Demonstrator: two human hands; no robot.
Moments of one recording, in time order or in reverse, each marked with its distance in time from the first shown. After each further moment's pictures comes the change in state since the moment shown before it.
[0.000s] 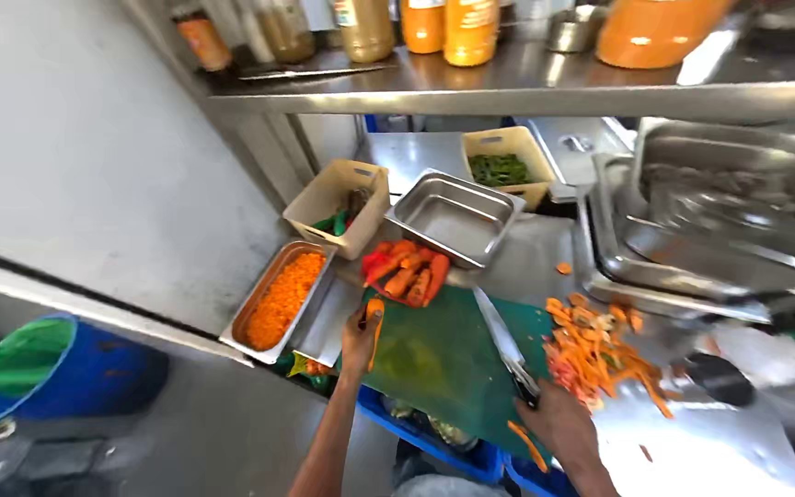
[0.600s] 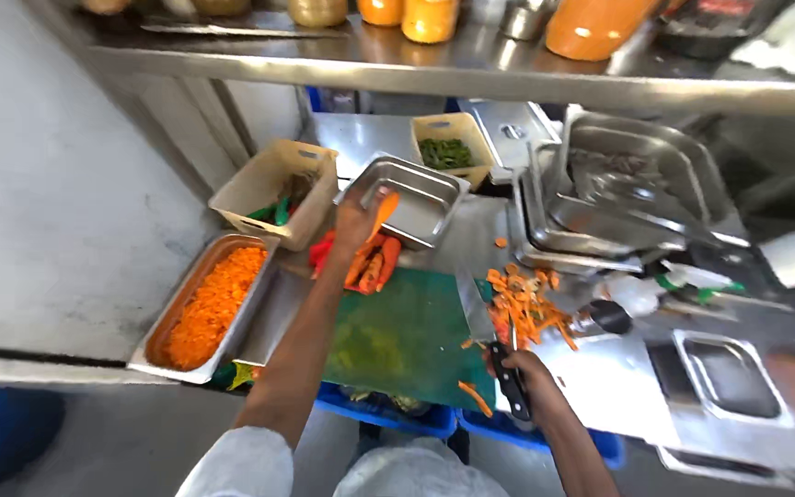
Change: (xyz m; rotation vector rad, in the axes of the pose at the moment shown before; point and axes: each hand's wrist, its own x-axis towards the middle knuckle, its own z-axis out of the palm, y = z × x) left_hand 0.133 0.158 0.087 0.179 -0.161 0.444; right_hand -0.023 0.020 -0.035 1.347 -0.171 0.049
